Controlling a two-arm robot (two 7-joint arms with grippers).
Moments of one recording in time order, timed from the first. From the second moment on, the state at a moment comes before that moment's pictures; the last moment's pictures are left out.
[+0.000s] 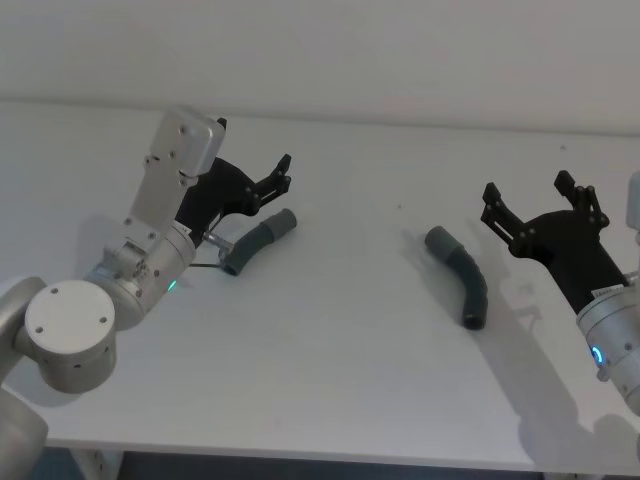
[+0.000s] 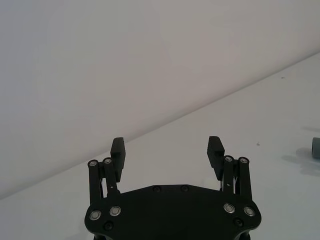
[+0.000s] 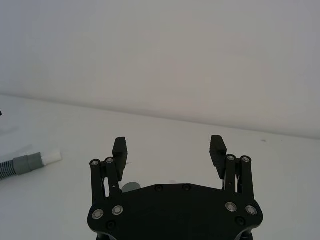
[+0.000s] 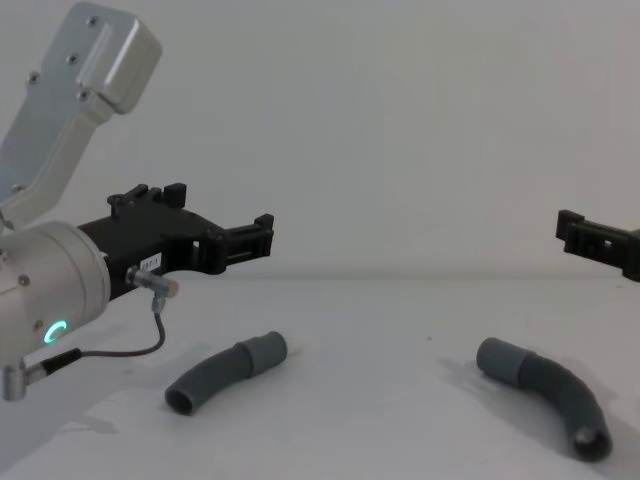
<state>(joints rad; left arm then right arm) -0.24 0.38 0.45 -1.63 -0.20 0.01 -0.01 -0.01 0.34 -0.23 -1.77 0.29 0.03 0.07</state>
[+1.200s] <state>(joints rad) -0.24 0.40 0.45 -1.67 -0.21 0.14 -0.03 -0.01 0.34 -0.23 -1.77 0.29 0.03 0.07</state>
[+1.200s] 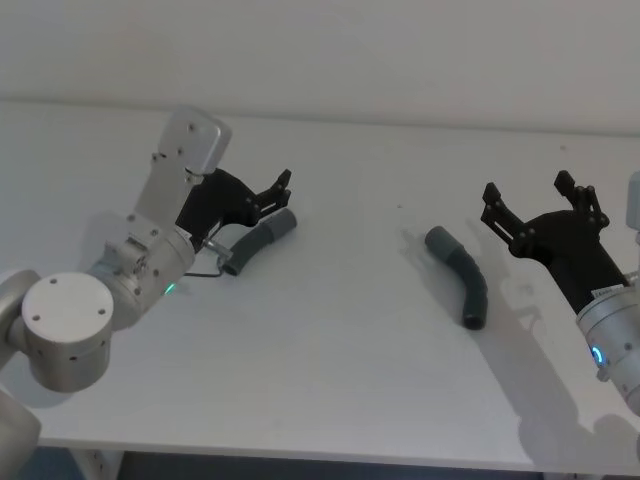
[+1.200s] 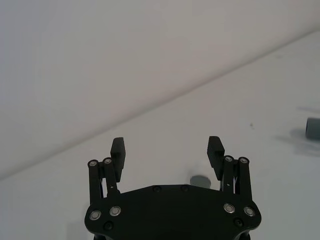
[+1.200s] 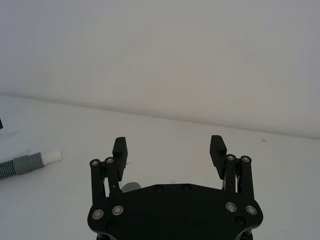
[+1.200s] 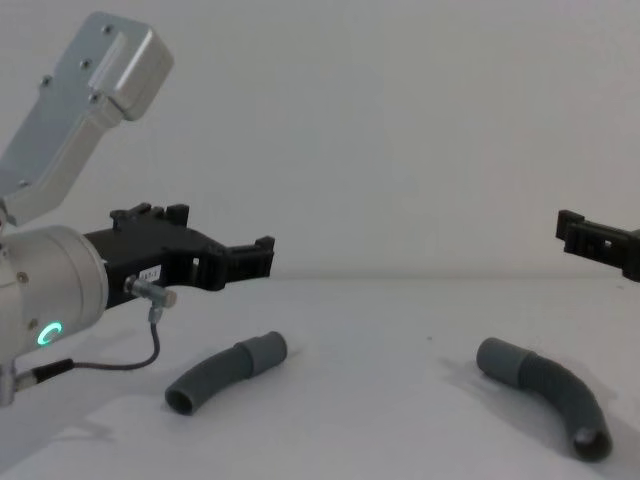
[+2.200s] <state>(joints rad) -0.37 0.50 0.51 -1.69 -0.24 0.55 -0.26 -0.01 0.34 -0.23 -1.77 0.29 0.03 0.07</state>
